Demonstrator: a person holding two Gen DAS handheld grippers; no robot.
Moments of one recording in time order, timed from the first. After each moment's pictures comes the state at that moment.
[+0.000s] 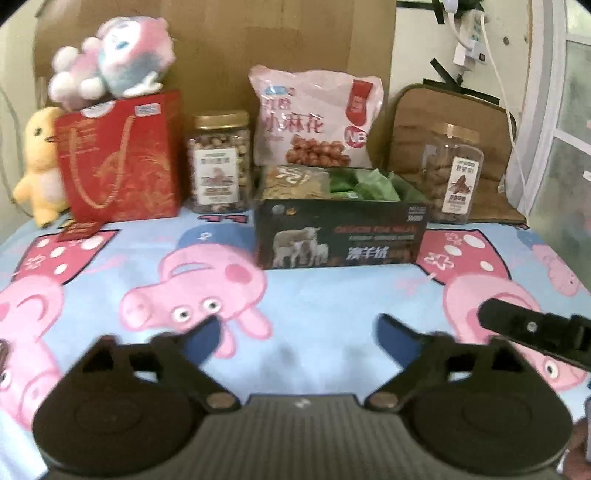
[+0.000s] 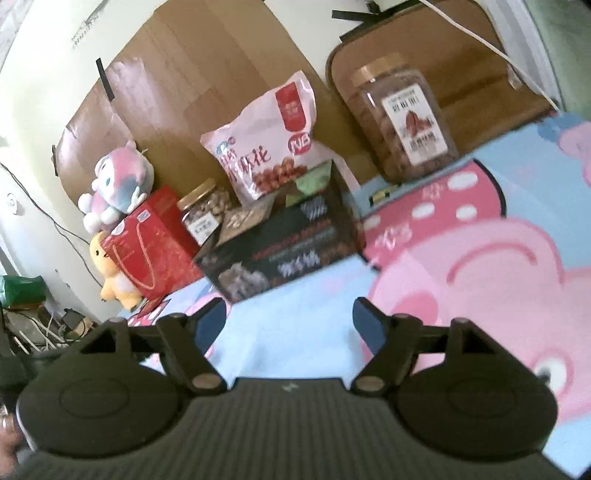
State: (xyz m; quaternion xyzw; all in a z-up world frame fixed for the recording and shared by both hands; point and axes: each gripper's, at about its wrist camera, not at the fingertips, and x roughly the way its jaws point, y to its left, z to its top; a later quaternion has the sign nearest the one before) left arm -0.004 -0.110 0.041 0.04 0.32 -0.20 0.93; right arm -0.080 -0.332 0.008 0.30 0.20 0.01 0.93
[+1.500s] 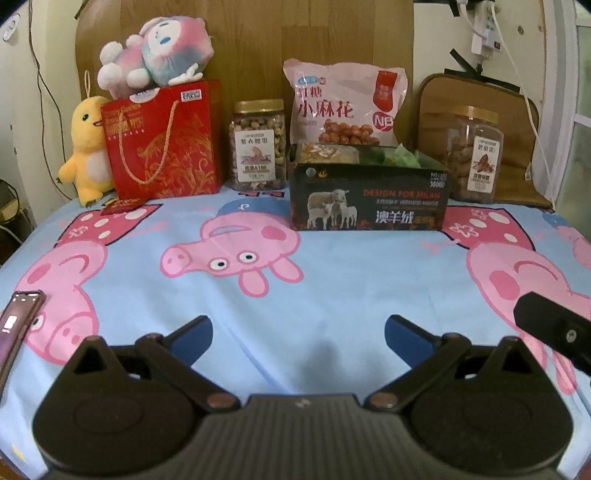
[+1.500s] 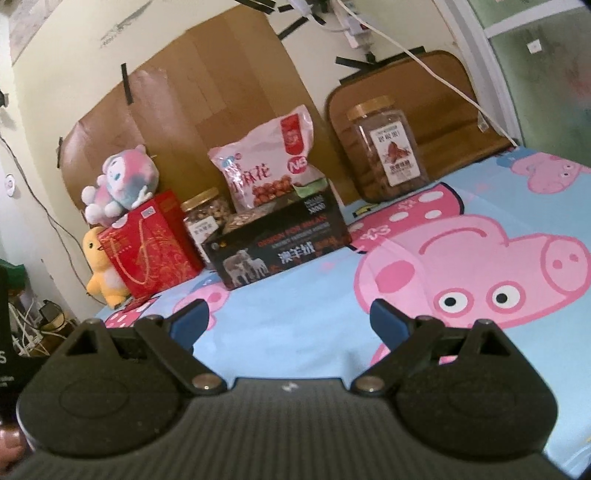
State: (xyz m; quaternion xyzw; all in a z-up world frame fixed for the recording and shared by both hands) left arm -0.042 -0.100 0.015 0.05 0.32 -0.15 0.94; right arm -0.136 -0.279 -0.005 0.24 0.15 -0.05 0.96
